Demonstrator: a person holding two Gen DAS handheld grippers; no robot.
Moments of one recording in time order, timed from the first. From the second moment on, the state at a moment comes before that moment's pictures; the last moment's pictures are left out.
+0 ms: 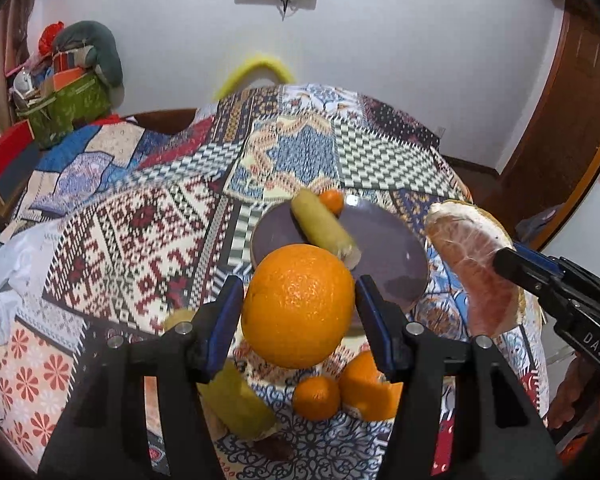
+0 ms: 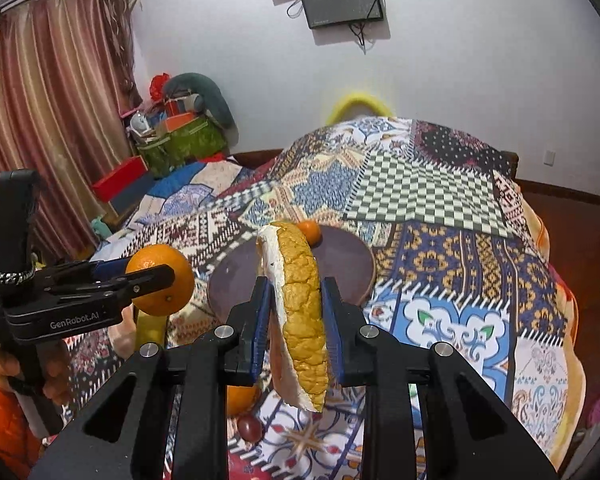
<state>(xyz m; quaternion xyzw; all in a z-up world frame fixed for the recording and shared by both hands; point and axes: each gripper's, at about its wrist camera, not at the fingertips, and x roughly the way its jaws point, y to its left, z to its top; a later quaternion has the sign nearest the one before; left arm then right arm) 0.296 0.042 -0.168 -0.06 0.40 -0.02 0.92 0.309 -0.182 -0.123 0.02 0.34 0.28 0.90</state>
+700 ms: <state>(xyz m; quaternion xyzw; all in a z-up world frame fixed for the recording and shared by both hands) 0.361 0.043 -0.186 -0.06 0.40 -0.02 0.91 0.367 -0.157 -0.135 0.02 0.34 0.28 0.90</state>
